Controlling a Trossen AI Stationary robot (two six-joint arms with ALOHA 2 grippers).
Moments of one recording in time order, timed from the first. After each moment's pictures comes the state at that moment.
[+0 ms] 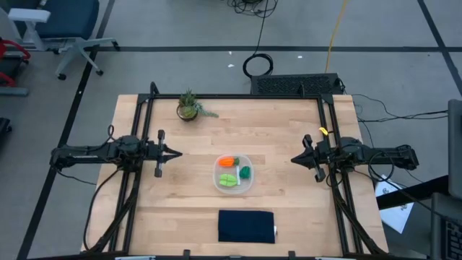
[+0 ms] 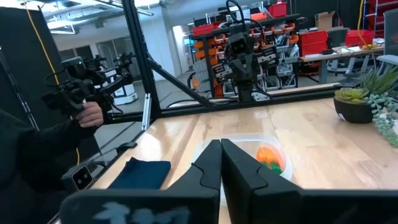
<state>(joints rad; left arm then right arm) 0.04 0.08 0.06 -0.11 0.04 0.20 0.02 0.00 0.02 0.03 -0.16 0.20</state>
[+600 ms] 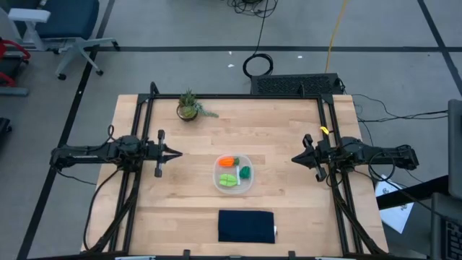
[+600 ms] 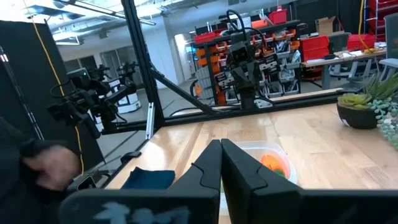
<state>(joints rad) 0.04 0.08 0.06 -0.11 0.04 0.20 0.02 0.00 0.02 0.07 -0.16 0.22</state>
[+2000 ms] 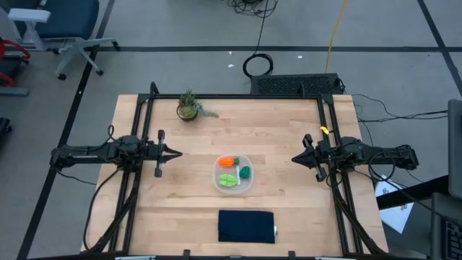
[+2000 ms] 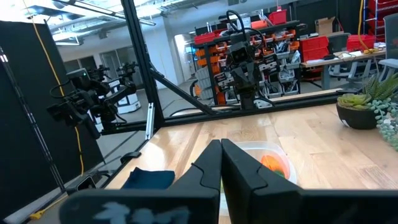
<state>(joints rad) 0.04 0.08 0.06 -0.11 0.04 0.20 0.02 0.00 0.02 0.07 -0.16 0.22</state>
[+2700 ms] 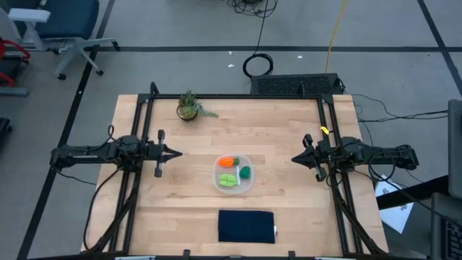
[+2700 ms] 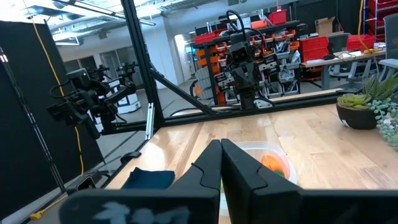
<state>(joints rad) 0.04 0.09 0.06 -0.11 0.04 0.20 0.02 0.00 0.02 0.07 -0.16 0.22</state>
